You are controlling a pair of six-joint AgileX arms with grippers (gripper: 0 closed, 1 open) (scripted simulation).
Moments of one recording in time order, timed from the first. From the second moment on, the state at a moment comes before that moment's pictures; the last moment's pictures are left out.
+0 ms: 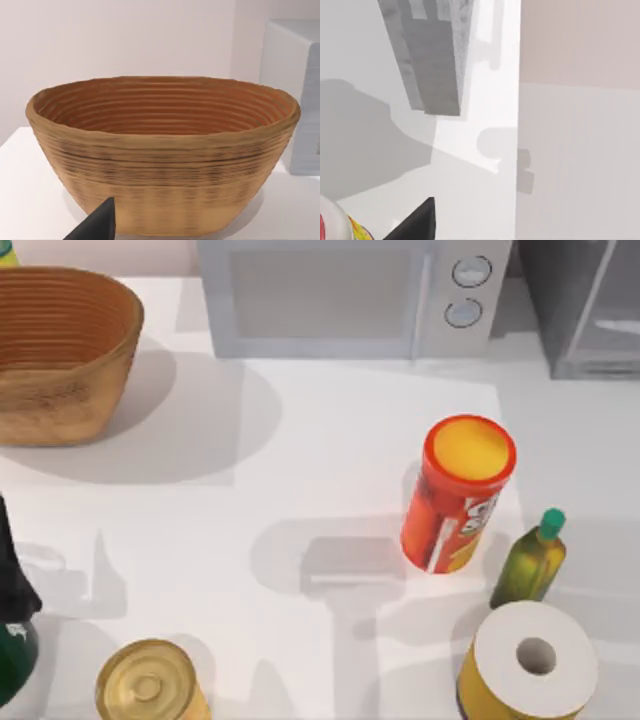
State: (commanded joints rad) left arm 0.00 0.00 0.00 0.00 0.00 0.00; right arm -1.67 1.80 1.30 -1.29 -0.90 -1.84
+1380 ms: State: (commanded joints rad) left arm 0.00 0.00 0.00 0.00 0.00 0.00; right arm -0.93 1.82 1.28 -0.26 -0.72 -0.60
